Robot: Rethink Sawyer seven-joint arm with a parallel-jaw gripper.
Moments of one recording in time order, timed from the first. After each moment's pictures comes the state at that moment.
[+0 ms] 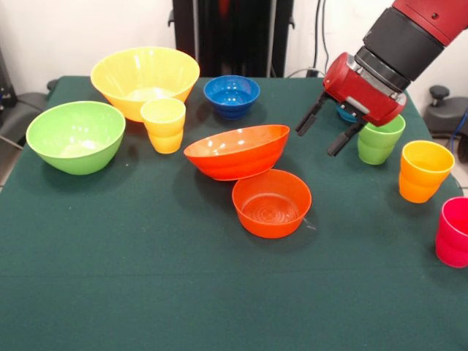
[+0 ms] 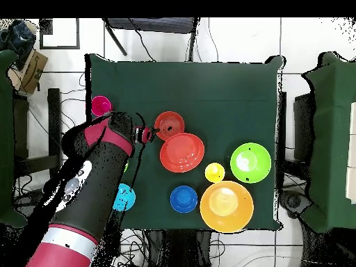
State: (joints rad) arm 0.42 -0.29 -0.54 1.22 -0.14 0.66 2.27
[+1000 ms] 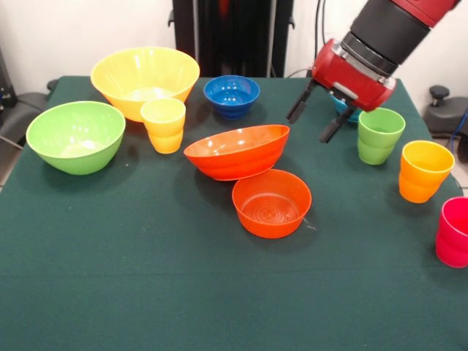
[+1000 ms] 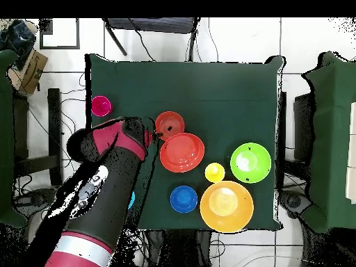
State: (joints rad) arm 0.37 -0.38 -0.48 1.32 -0.14 0.63 2.27
